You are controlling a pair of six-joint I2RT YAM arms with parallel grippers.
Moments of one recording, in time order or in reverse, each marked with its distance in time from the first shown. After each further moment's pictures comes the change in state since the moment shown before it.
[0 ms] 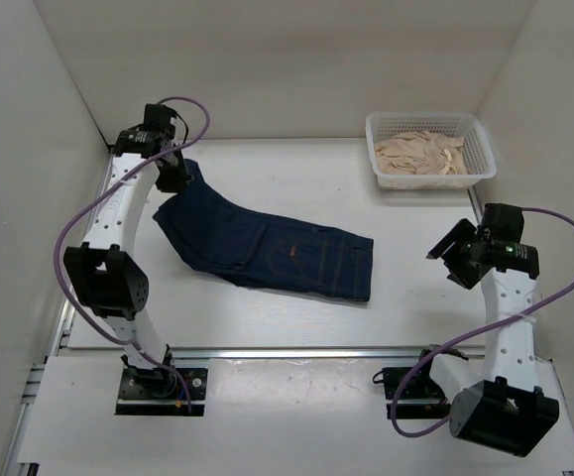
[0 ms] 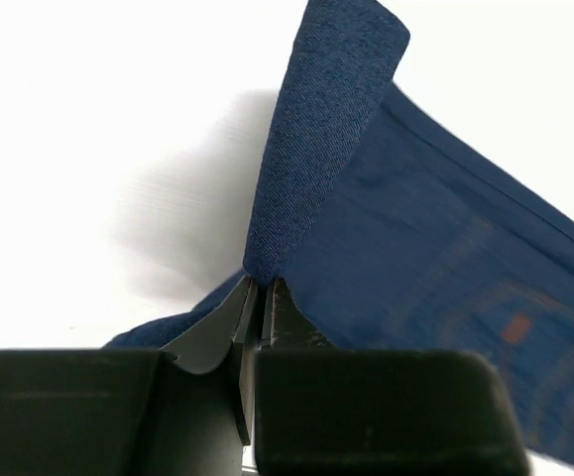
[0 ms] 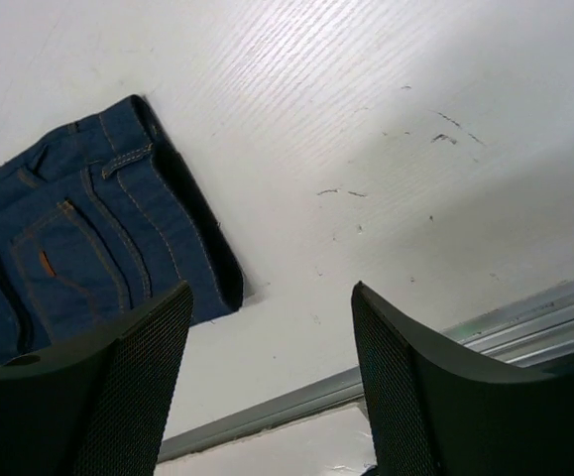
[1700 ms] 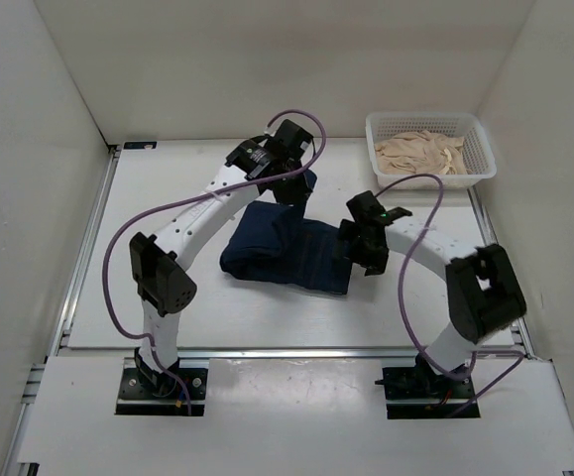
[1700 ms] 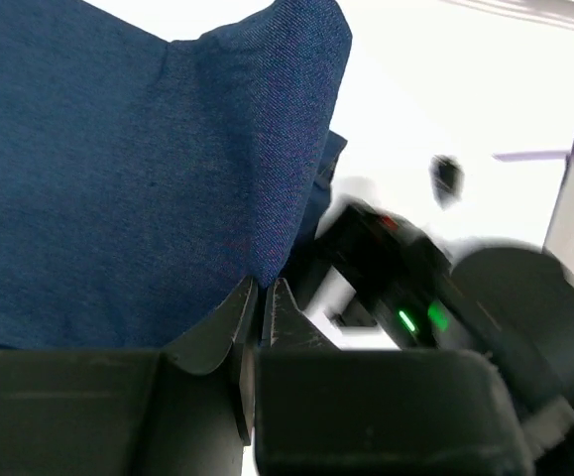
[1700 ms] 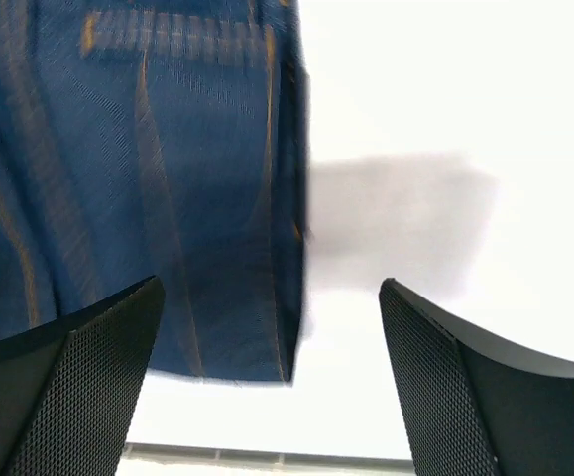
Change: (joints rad) left arm -0.628 0.163 0.299 0.003 0.008 -0.476; right arm 0.716 0.707 0.080 0.369 0.105 0.191
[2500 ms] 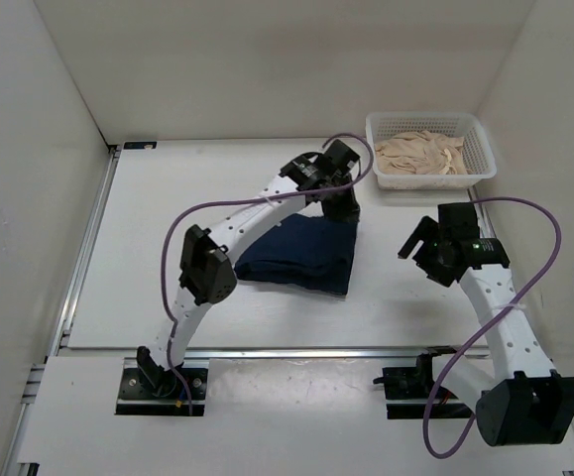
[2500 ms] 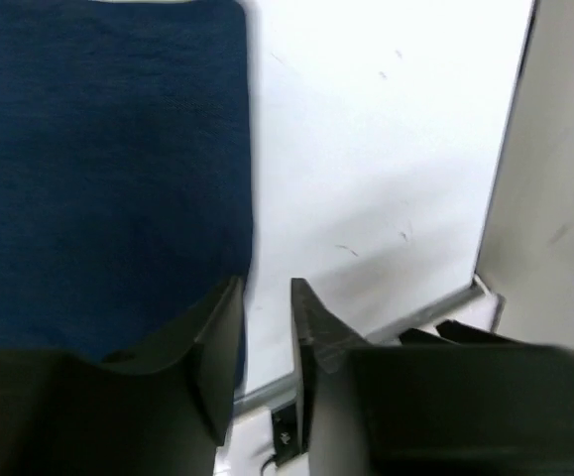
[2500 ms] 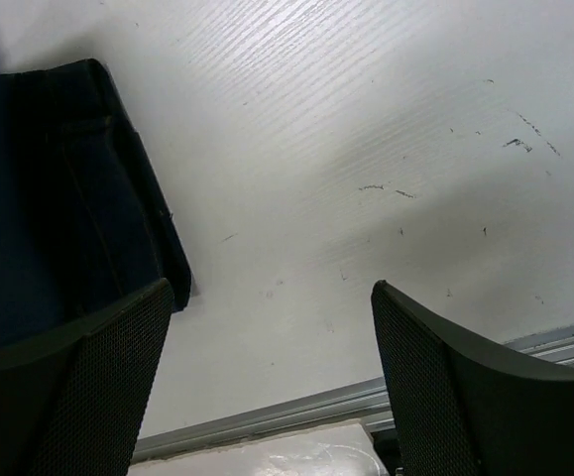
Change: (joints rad) left arm -0.111 0.280 0.183 0.093 0.150 -0.056; right arm -0.397 -0.668 -0.150 -0.257 0.041 -0.092
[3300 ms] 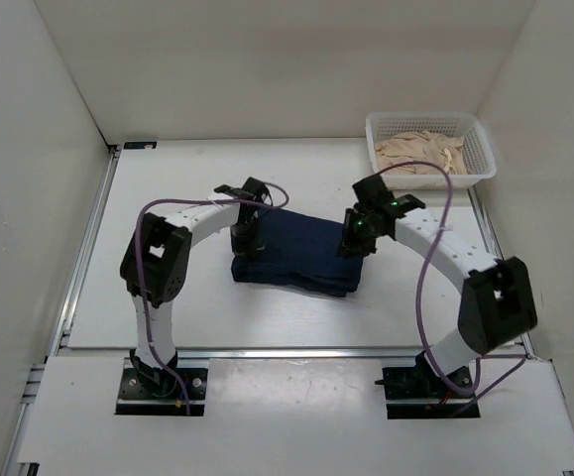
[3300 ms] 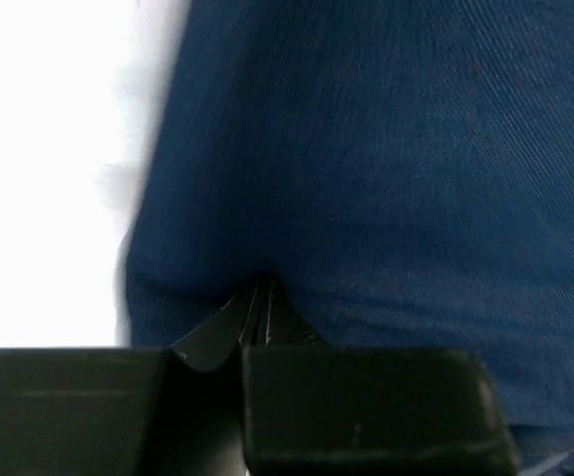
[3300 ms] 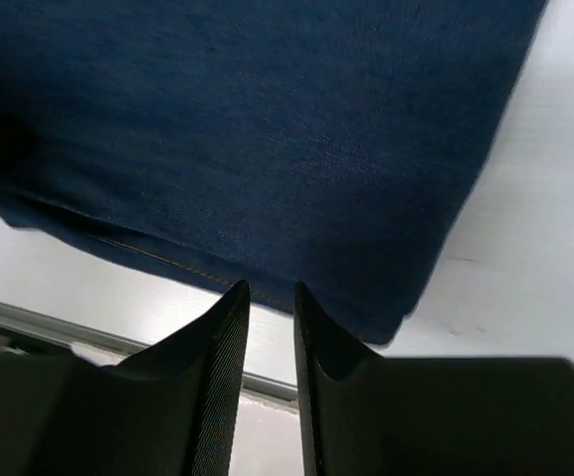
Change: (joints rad) left arm 0.319 -0.287 -0.854 0.113 -0.046 0.307; right arm 0.364 0.497 0.251 0.148 -0.220 -0.046
